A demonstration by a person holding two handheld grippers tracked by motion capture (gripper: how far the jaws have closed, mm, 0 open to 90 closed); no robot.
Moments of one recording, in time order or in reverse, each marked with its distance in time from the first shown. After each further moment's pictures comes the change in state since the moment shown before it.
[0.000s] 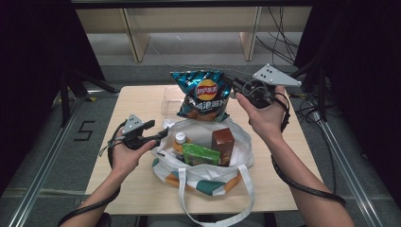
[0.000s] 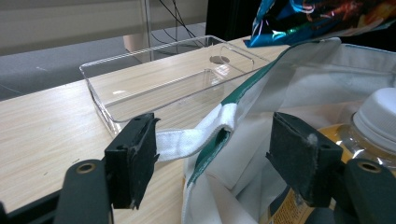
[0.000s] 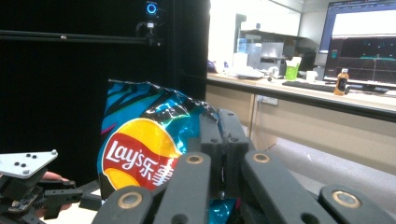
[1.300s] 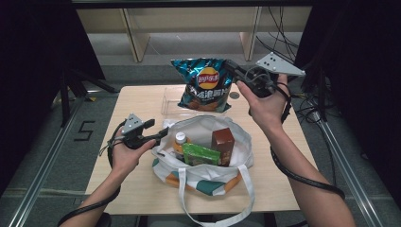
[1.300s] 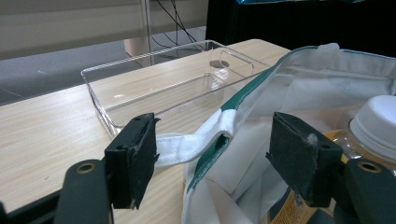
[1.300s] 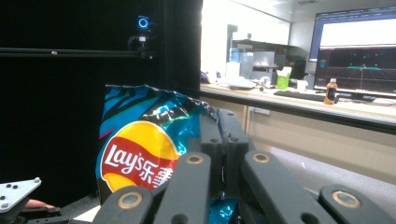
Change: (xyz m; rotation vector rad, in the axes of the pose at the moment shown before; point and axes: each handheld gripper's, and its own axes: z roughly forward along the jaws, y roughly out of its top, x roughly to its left) left arm 0.000 0.002 -0.001 -0.012 0.002 0.008; right arm -0.008 0.021 0.006 -0.032 -0.032 0.019
